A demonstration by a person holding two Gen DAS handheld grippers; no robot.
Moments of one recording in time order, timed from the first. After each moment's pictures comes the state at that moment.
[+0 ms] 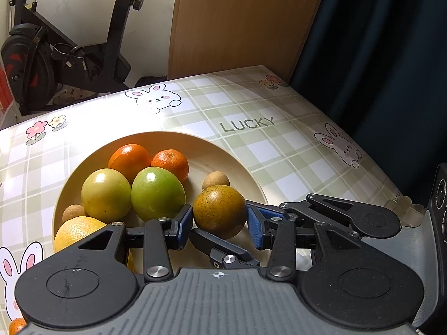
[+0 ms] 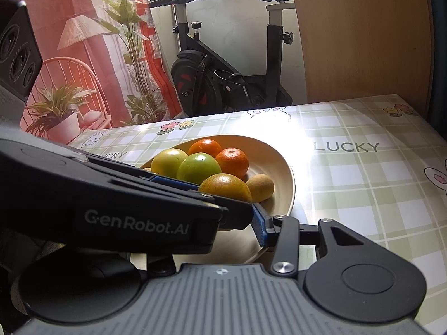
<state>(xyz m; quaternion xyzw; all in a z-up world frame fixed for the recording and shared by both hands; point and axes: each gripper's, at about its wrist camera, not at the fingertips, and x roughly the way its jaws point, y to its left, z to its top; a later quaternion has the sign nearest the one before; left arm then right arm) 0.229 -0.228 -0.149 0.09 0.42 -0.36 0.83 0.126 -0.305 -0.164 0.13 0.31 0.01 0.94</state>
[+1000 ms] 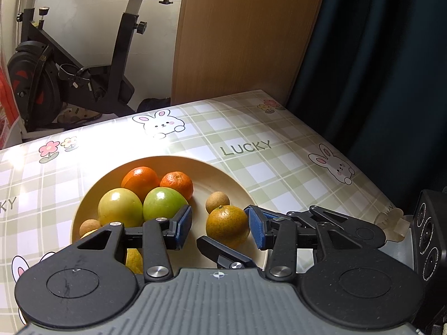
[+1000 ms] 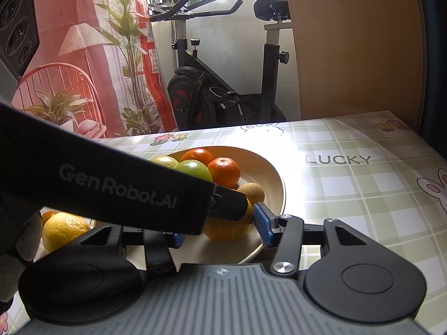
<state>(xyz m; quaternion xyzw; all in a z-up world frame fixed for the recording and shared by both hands) 0.218 -0.211 -0.125 0.07 0.37 -0.36 0.85 0.112 -0.306 -0.172 0.13 0.26 0.00 0.96</state>
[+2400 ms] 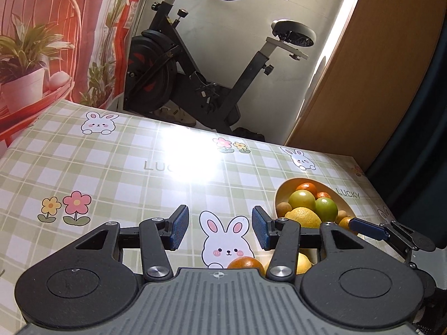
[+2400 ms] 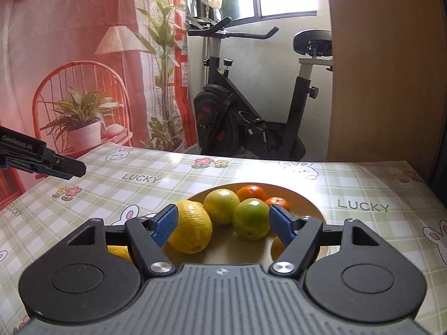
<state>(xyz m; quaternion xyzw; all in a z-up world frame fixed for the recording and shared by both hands) 0.213 0.015 -0.092 -0.06 0.35 -0.20 0.91 0.111 -0.232 -0.123 0.04 0.24 0.06 0.97</state>
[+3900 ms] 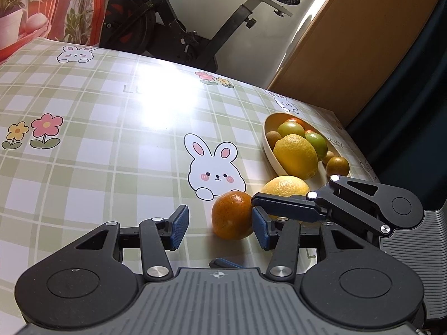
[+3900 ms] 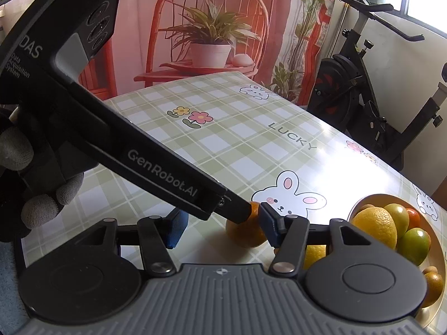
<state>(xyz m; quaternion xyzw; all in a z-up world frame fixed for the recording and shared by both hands) 0.199 0.020 -0.158 -0.09 0.42 -0.27 0.86 0.137 -0.079 -0.140 -0.12 0.33 0.24 0.91</state>
